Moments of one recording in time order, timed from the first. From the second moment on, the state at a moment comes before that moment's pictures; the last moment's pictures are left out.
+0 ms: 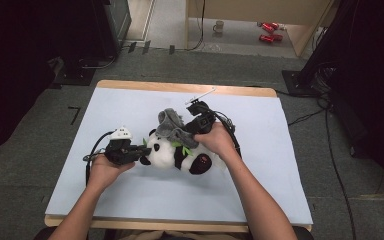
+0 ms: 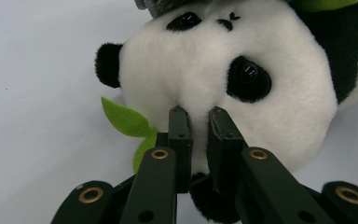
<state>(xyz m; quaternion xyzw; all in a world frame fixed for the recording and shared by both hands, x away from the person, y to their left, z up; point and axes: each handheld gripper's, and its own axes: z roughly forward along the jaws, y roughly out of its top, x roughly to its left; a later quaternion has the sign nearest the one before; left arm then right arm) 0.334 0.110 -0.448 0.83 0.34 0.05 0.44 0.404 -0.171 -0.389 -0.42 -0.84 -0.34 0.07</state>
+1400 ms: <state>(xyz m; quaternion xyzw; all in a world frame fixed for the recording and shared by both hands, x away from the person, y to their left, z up) 0.333 0.113 -0.450 0.83 0.34 0.04 0.45 0.400 -0.257 -0.331 -0.49 -0.76 -0.43 -0.05</state>
